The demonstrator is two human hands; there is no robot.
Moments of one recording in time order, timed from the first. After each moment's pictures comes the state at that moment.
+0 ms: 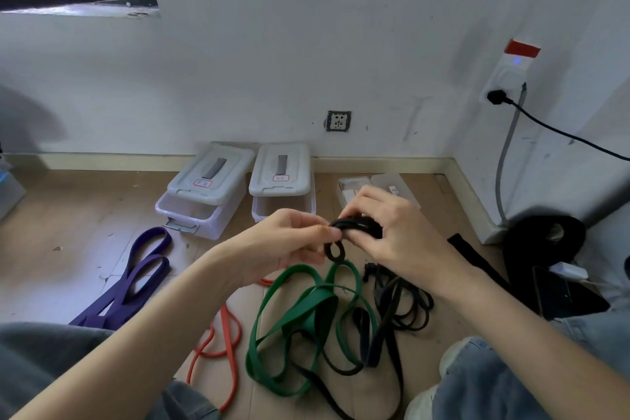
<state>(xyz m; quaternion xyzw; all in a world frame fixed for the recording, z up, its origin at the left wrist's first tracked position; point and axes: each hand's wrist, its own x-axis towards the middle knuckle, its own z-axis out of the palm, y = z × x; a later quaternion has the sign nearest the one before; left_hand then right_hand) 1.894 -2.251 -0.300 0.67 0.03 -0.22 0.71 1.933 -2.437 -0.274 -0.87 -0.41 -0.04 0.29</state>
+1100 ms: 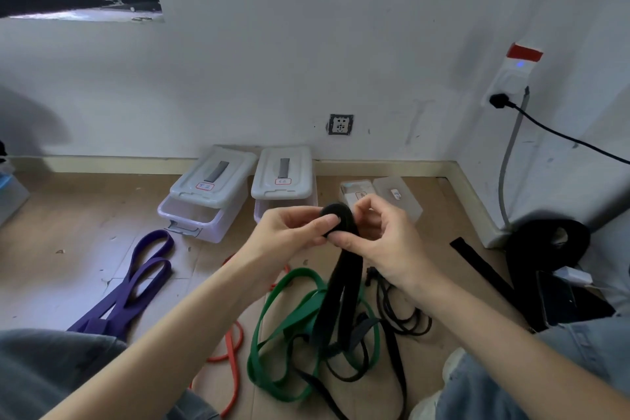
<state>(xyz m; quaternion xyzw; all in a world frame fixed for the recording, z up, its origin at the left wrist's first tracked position) 1.888 -2.263 -0.306 0.66 0.08 -0.03 0.75 1.926 -2.423 -0.292 -0.80 -0.21 0.08 0.56</state>
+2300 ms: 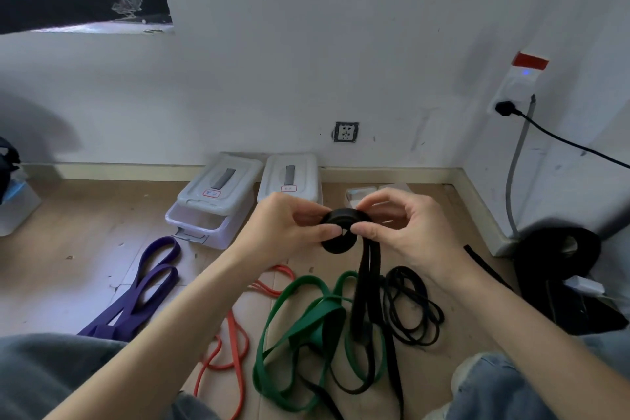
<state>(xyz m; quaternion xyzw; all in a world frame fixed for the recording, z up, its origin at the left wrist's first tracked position) 1.895 -2.248 -0.278 0.83 -0.01 0.03 0.56 1.944 -2.435 -0.272 -0.79 -0.26 0.05 0.55</state>
